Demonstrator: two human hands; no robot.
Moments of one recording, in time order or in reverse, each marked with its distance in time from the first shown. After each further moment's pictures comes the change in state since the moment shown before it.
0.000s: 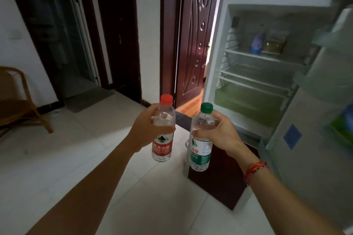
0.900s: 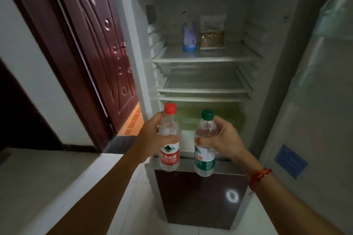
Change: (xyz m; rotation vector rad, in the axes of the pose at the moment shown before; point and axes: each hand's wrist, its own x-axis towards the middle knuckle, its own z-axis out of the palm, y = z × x) left_hand 0.411 -0.042 0.218 -0.154 -0.619 0.085; right_hand 0.283 0.135 -0.149 -0.027 0.481 0.260
